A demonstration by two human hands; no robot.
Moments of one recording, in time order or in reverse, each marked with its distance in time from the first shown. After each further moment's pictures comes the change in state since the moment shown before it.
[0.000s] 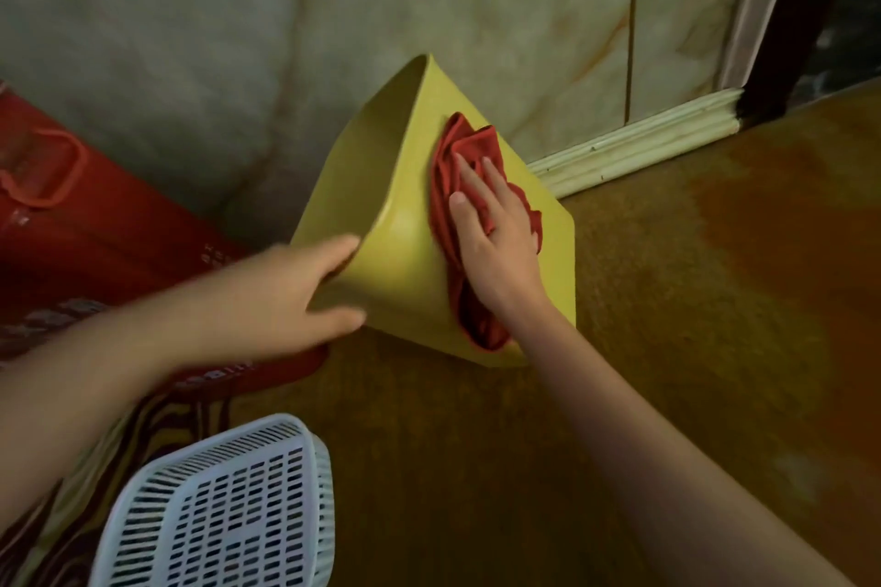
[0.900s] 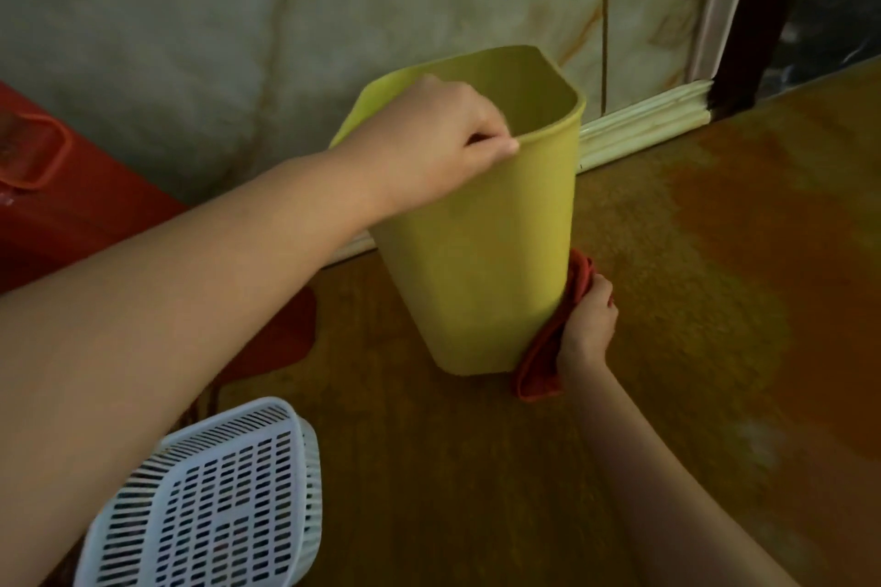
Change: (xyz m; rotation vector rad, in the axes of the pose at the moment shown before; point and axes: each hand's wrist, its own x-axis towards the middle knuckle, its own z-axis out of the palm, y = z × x) left_hand 0.080 0.110 -0.021 0.201 0.330 0.295; right_hand -0.039 0.112 -0.040 0.452 0.536 0.872
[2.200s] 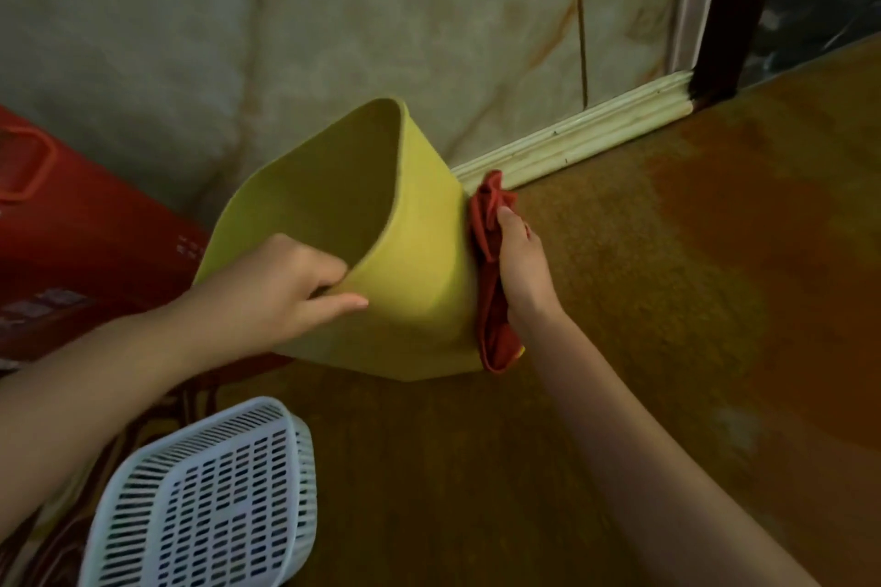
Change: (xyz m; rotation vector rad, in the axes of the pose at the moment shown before) left_hand -0.104 -0.033 0.015 0.034 -0.235 -0.152; right_hand -0.039 -0.044 0.028 -0.083 -0.512 -0.253
